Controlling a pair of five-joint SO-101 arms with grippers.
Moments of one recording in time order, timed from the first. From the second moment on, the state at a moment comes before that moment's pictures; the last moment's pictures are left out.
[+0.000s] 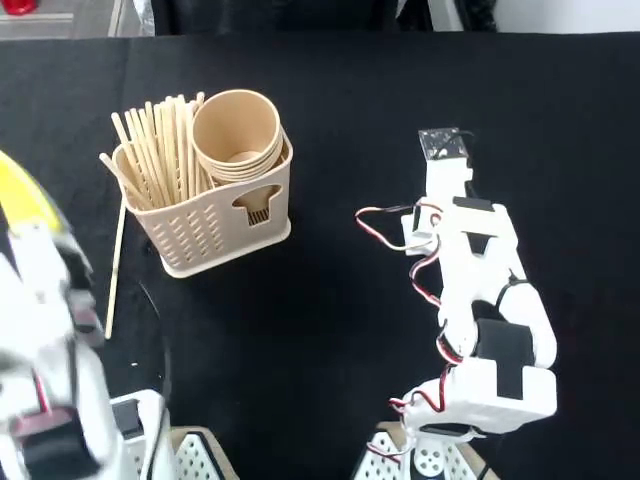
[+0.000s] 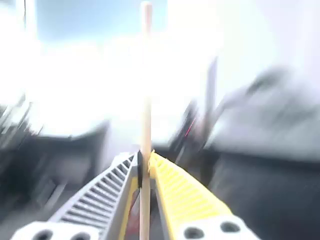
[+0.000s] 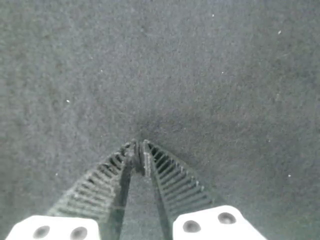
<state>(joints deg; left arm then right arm) -23.1 -88.5 50.4 24.7 -0.9 8.4 3.1 36.7 41.5 13.1</state>
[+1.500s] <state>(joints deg) -9.3 -78.2 53.2 40.0 11.1 8.4 3.1 36.7 41.5 13.1</state>
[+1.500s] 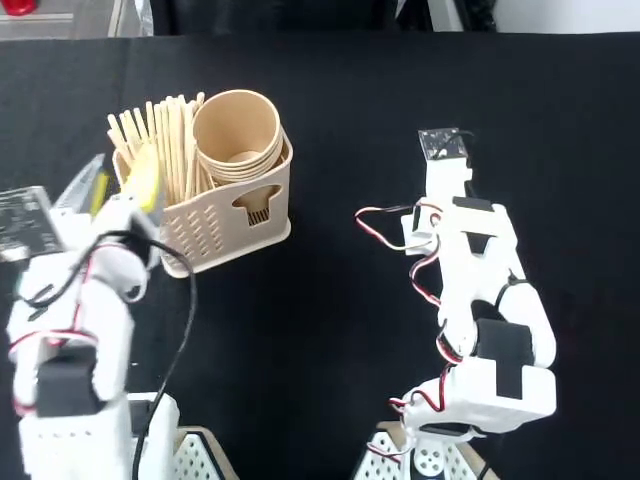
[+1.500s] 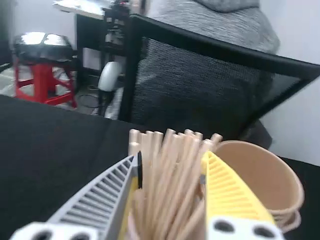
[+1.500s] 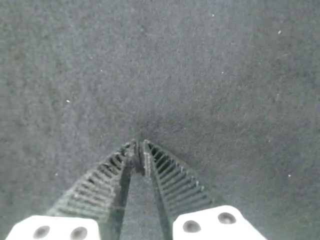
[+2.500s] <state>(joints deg) -33.7 -10.2 40.7 46.9 -14.7 8.4 3.1 36.7 41.5 13.1</state>
